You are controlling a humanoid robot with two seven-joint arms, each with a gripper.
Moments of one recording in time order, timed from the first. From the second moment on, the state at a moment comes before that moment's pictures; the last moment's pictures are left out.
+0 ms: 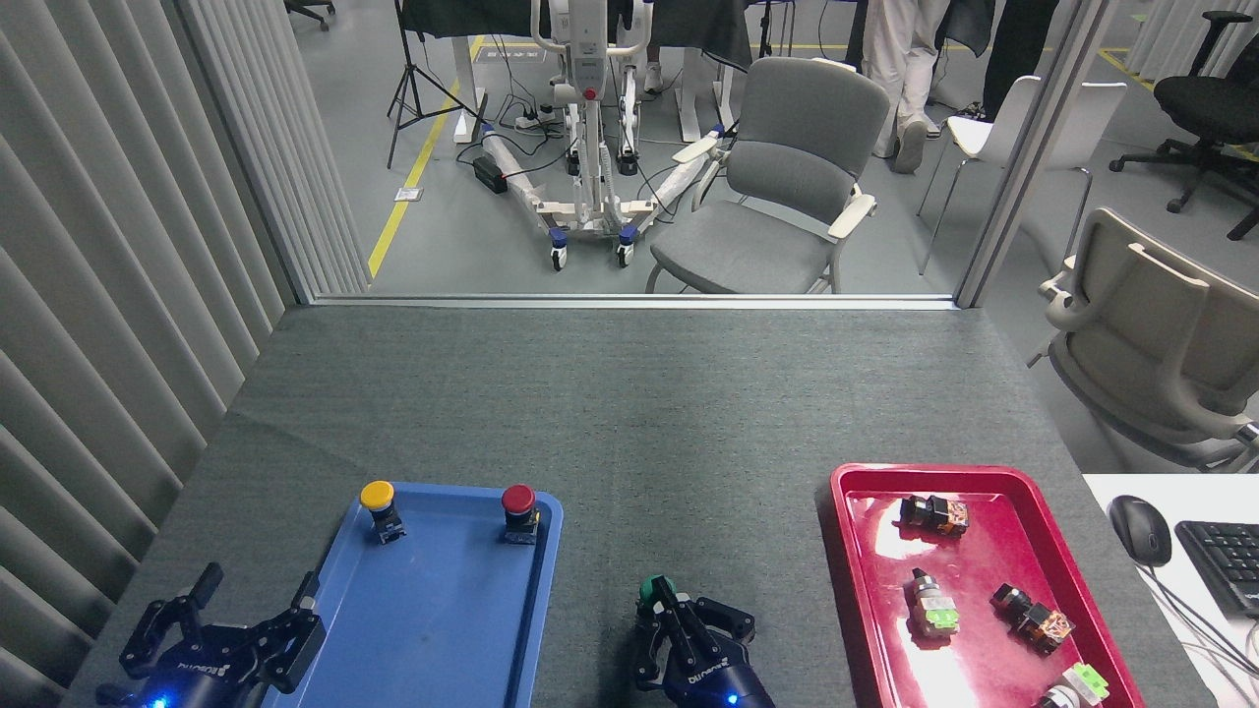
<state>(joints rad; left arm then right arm) 0.15 0.32 0.11 -1.62 -1.25 -0.16 0.01 -0.03 0.14 0.33 -1.27 1.67 -0.04 -0.08</state>
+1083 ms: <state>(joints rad) 0.16 0.38 0.11 -1.61 -1.16 -0.13 0.02 0.01 0.03 0.24 -1.37 1.48 0.13 -0.23</state>
